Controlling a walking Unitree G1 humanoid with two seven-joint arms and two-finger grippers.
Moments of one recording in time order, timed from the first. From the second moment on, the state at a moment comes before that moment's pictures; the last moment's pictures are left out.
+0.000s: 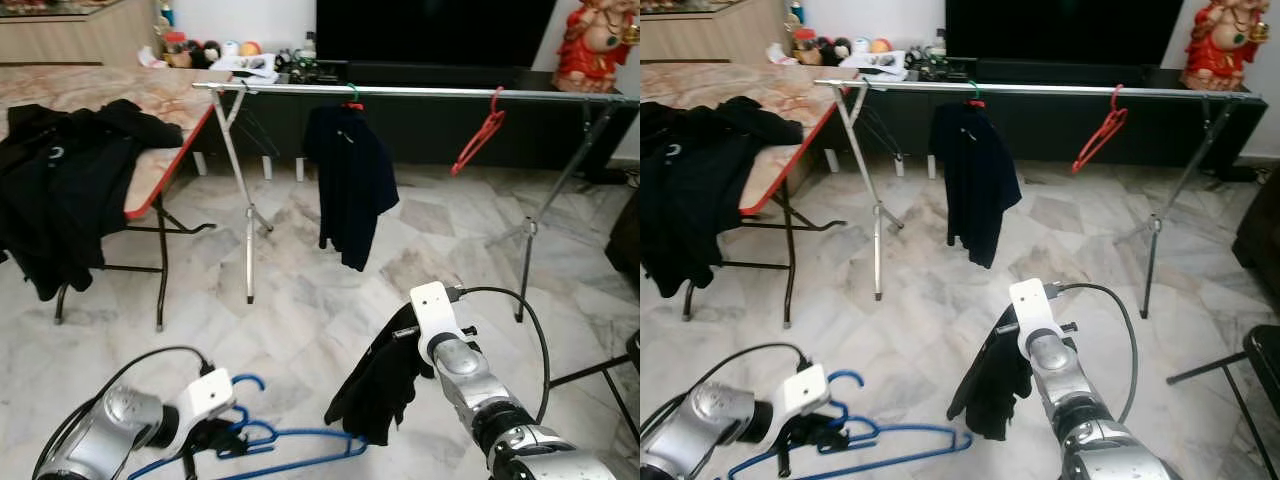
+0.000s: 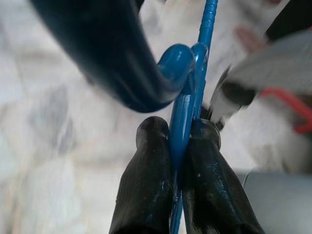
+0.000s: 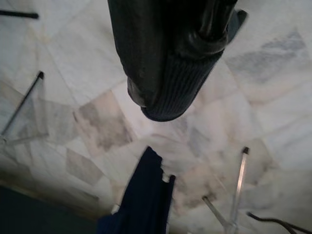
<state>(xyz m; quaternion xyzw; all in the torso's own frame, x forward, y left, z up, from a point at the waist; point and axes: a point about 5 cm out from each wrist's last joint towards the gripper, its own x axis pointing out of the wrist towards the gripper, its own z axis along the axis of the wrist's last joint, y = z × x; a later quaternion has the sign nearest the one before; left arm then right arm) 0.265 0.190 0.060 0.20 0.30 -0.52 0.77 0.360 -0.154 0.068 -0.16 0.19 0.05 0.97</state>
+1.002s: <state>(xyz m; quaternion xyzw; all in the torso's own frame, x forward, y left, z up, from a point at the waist) 0.294 0.153 0.098 0.14 0.22 -0.46 0.85 0.353 -0.129 0.058 -0.10 0.23 0.14 0.96</state>
